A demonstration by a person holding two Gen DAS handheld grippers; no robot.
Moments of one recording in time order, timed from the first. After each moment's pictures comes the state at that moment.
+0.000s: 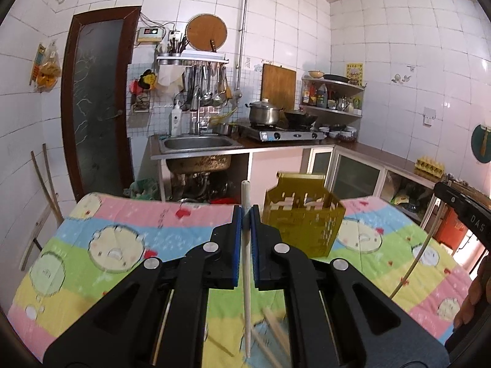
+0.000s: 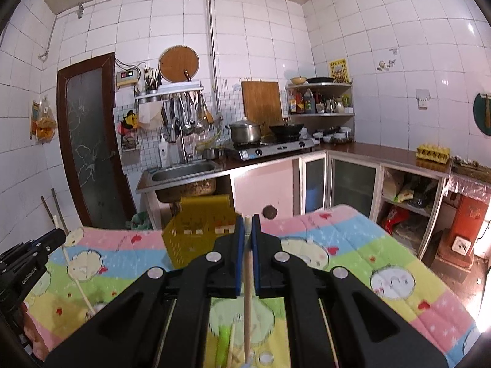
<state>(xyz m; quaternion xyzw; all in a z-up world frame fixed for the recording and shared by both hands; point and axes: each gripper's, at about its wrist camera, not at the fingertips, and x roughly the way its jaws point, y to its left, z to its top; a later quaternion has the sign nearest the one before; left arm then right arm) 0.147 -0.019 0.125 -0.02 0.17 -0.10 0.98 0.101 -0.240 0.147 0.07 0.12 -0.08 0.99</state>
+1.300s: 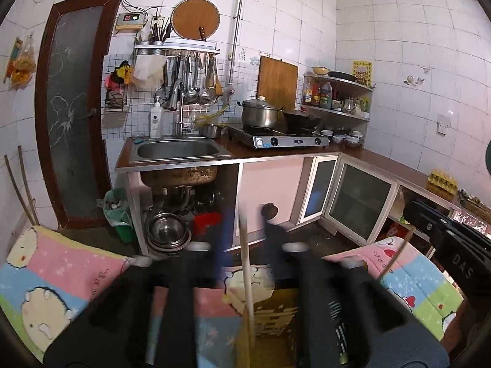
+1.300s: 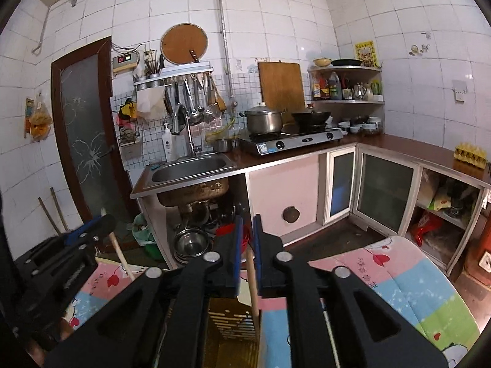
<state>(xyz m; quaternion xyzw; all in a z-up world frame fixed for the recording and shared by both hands) 0.375 -0.088 0.130 -0.03 0.18 -0.10 0.98 0.340 -0.263 0.144 0.08 0.16 -0.04 0.98</state>
